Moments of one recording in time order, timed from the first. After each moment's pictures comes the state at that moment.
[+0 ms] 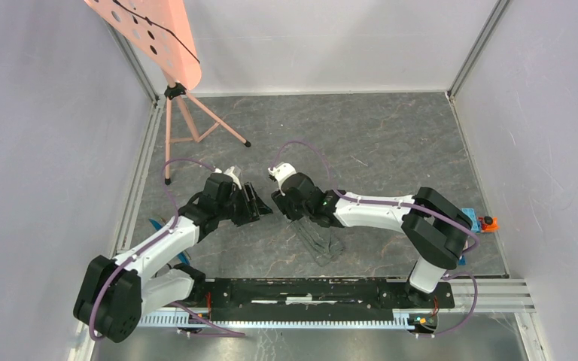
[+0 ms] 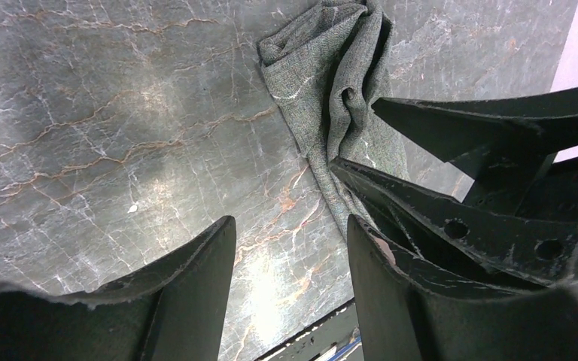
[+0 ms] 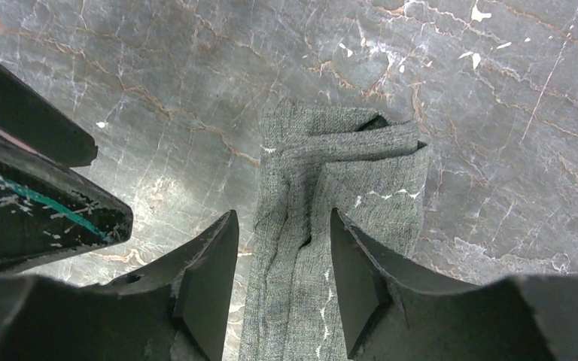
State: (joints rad) left arm -0.44 1.08 0.50 -0.19 0.28 -0.79; right arm 1.00 1.71 1.00 -0.04 0.21 0.21
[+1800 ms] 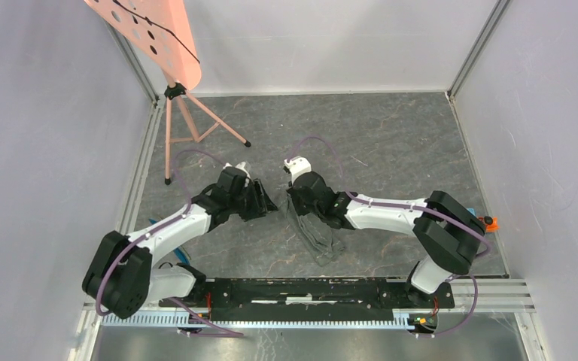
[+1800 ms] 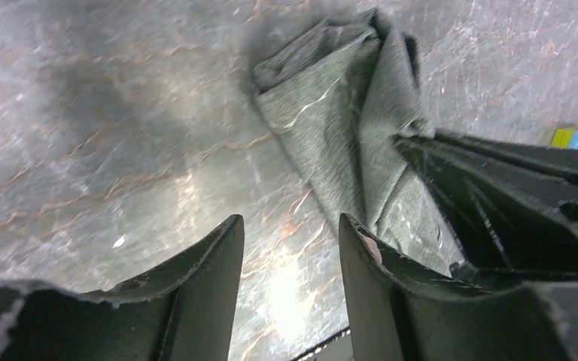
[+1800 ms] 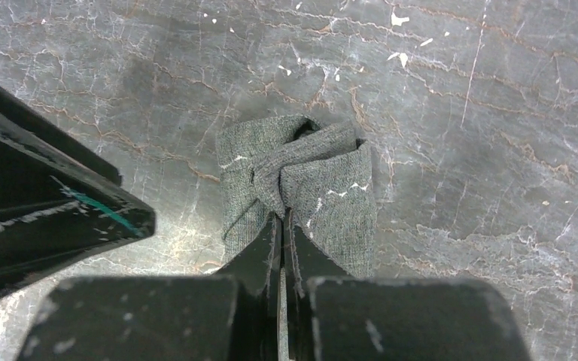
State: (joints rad) left arm -0.50 1.21 0.57 -0.18 0.21 -0.79; right arm 0.98 1.64 0.91 0.05 0.28 0.29
